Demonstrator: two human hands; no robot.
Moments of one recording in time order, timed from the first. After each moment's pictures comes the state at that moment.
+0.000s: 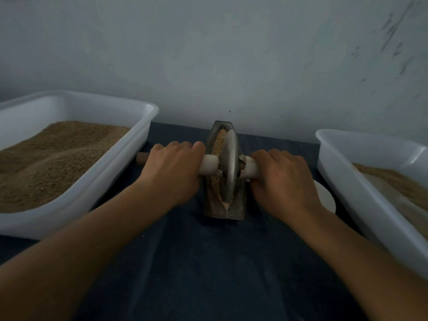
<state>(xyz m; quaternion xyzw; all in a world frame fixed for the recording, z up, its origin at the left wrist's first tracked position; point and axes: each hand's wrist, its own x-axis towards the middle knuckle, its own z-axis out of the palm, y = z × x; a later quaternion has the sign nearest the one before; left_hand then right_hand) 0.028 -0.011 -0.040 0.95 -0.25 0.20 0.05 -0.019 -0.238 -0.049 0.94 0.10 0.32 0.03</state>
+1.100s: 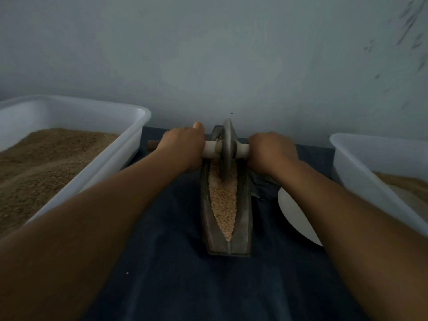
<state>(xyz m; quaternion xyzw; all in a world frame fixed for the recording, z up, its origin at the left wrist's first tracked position) 0.151 -0.045 -0.038 0.98 -0.18 0.11 0.01 0.121 -0.248 -0.037 0.99 0.00 0.15 0.08</state>
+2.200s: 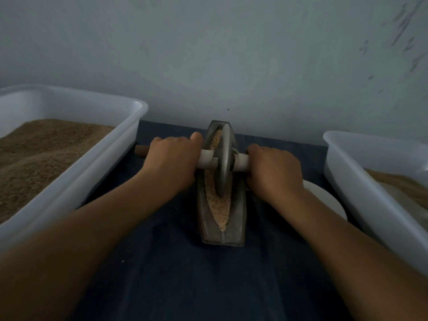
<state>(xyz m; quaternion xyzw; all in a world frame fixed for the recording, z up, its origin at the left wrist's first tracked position) 0.087 -0.035 -0.046 0.97 -0.18 0.16 -0.02 0.057 -0.245 -0.060 0.96 0.05 0.26 0.11</state>
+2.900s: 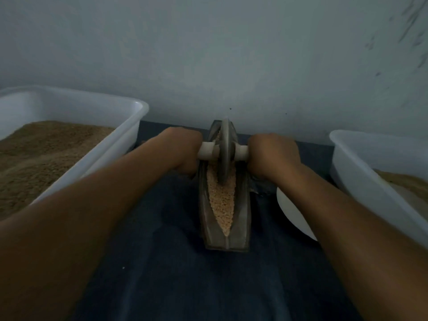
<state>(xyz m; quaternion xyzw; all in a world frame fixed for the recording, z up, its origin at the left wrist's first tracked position) 0.127 -0.042 -0.021 0.98 -0.20 0.00 -0.06 0.101 -0.245 -0.042 0.98 0.01 0.16 0.08</state>
